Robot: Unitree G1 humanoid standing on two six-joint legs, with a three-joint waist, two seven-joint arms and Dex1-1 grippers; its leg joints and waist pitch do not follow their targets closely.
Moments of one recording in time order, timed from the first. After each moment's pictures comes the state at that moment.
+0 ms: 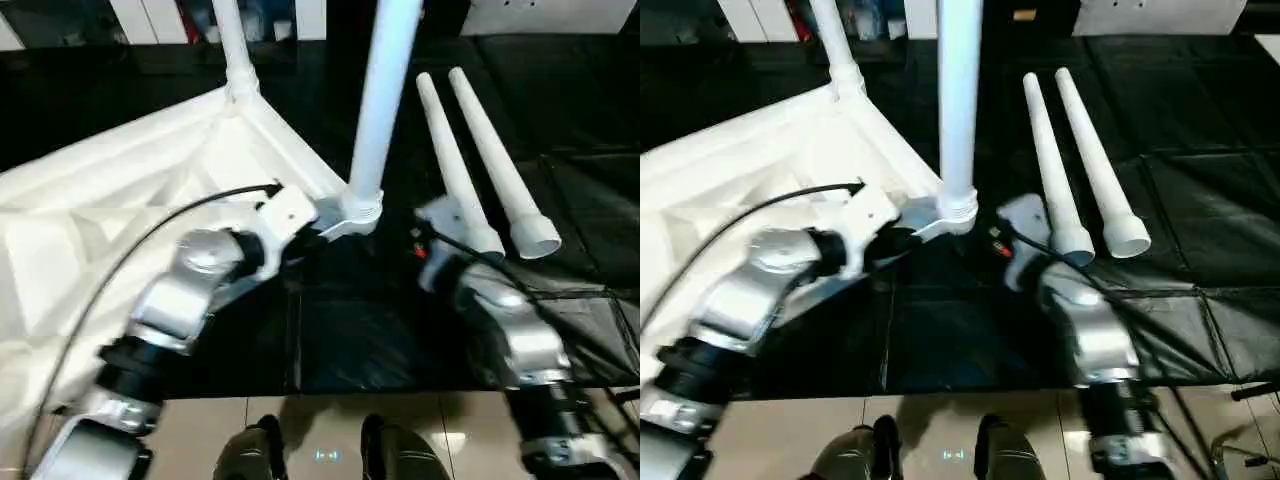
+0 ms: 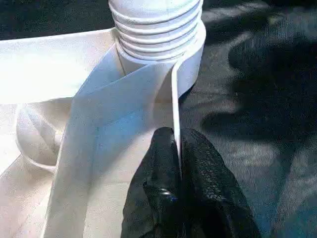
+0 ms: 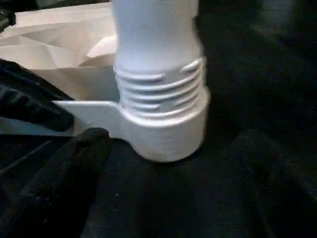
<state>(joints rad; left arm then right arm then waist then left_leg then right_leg) -0.53 0.38 -0.25 0.11 0.00 0.43 -0.81 -0.39 -0.25 0.02 0.24 0.18 0.18 0.70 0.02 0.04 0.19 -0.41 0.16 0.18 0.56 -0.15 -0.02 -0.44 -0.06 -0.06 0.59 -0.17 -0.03</state>
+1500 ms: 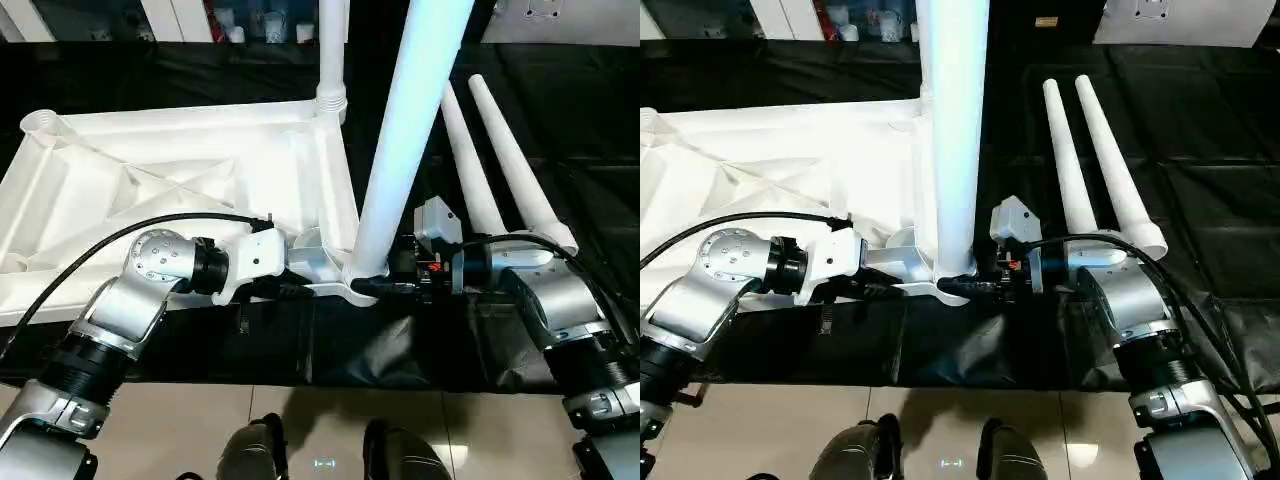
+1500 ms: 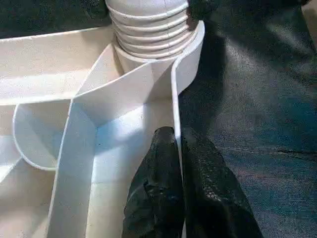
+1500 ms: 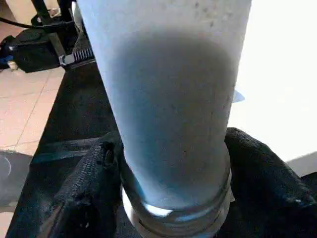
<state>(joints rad) -0.52 0.55 -0.31 0.22 -0.05 0.07 -1.22 -0.55 -0.44 0.19 0.34 0.23 0.14 1.26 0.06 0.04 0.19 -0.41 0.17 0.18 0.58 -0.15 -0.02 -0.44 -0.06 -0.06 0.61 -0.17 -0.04</state>
